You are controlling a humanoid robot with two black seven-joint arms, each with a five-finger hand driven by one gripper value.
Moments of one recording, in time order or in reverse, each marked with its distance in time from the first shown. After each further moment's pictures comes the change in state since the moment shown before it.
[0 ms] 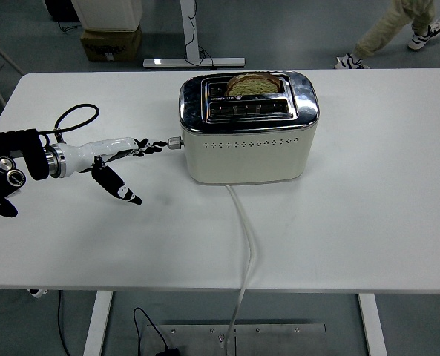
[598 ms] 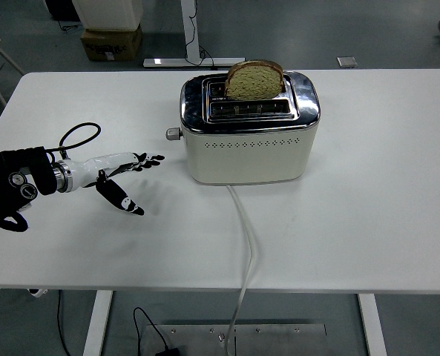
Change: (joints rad) left arm 0.054 -0.063 -0.002 0.099 -0.020 0.025 -0.001; right arm -0.002 0.000 0.000 -0.001 0.001 0.000 0.000
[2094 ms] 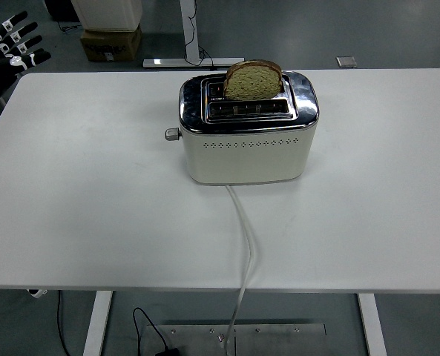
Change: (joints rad) left arm -0.049 0.195 -0.139 0.145 -1.105 0.014 -0.089; right arm 0.000 0.000 0.002 0.001 -0.002 0.000 0.000
